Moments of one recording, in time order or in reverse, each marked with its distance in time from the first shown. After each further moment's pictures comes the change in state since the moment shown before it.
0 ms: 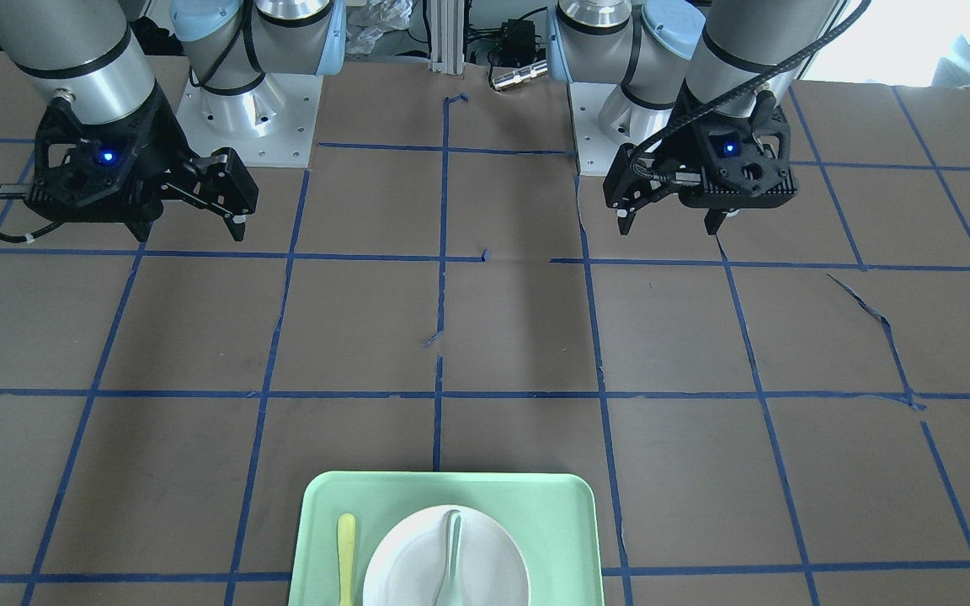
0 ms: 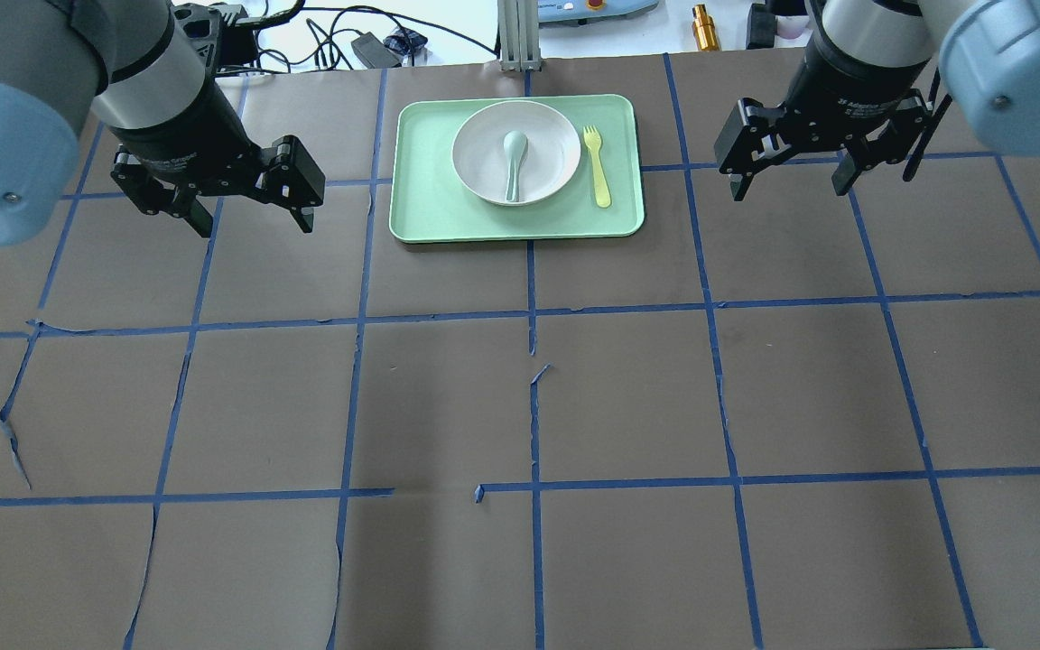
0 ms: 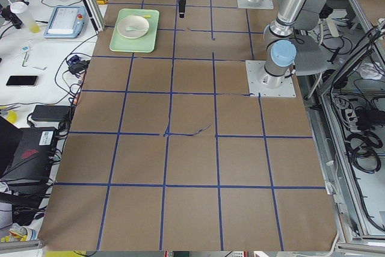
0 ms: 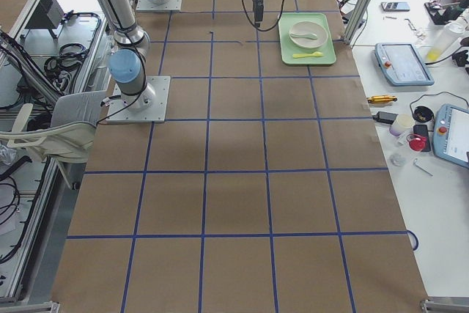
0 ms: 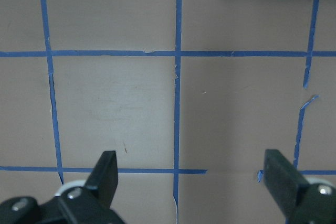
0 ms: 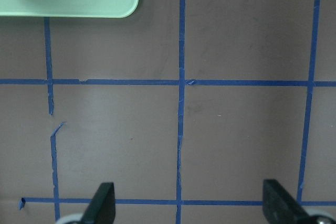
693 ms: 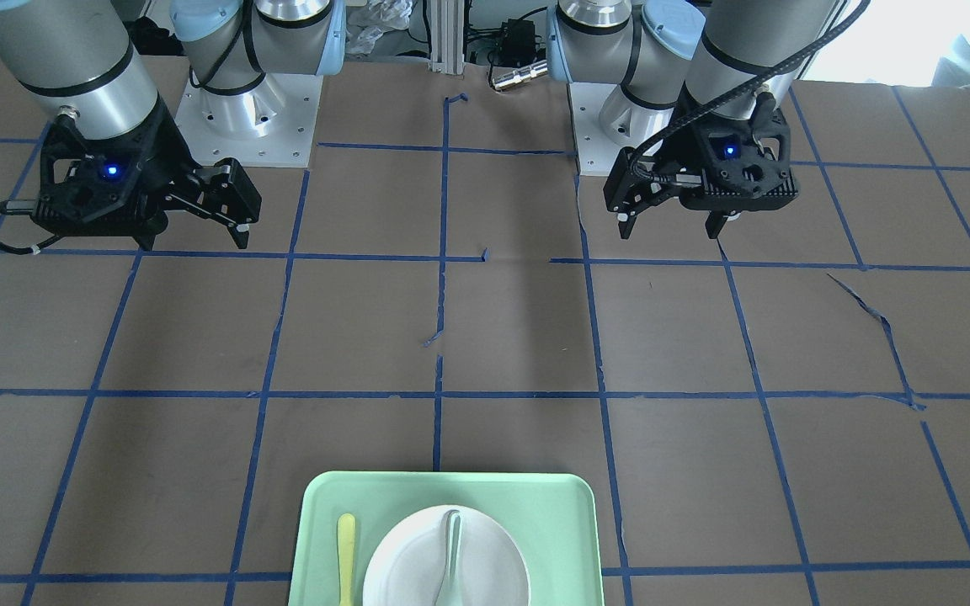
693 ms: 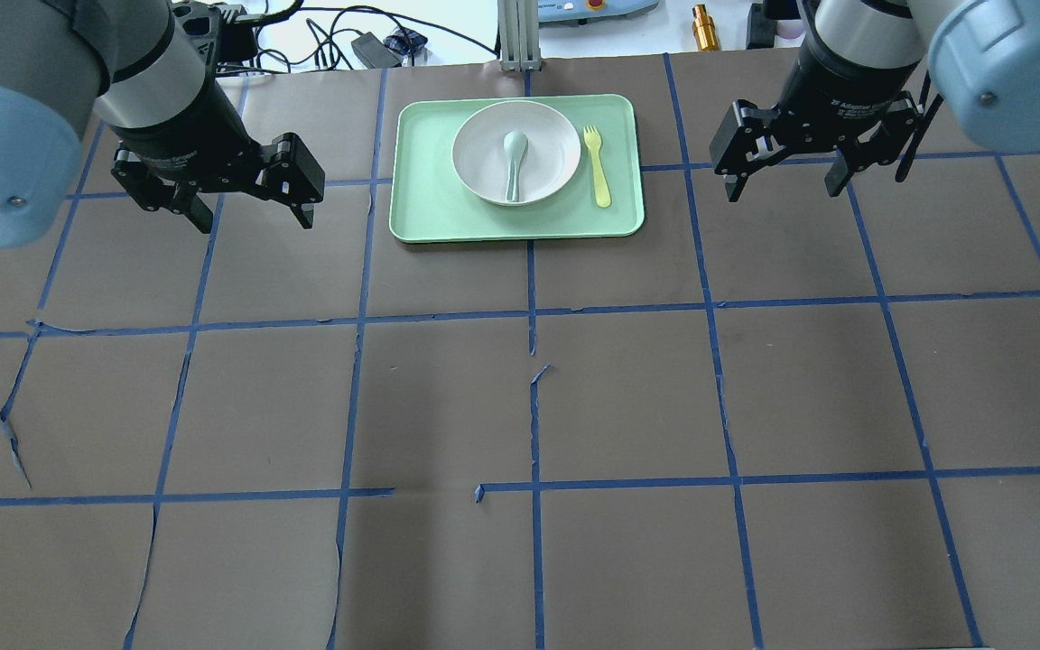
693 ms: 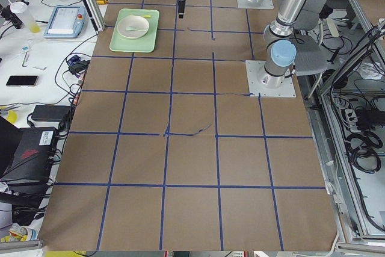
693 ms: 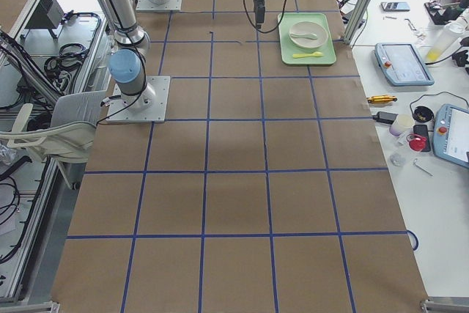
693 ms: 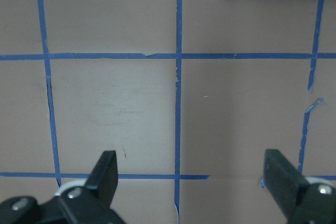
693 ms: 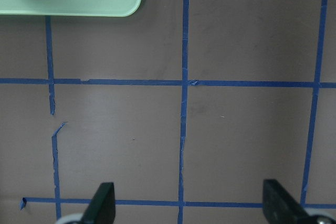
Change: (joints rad) left arm 0.000 -0.002 0.002 0.011 0.002 0.000; right arm -0.001 0.015 -0.002 -0.001 0.008 -0.006
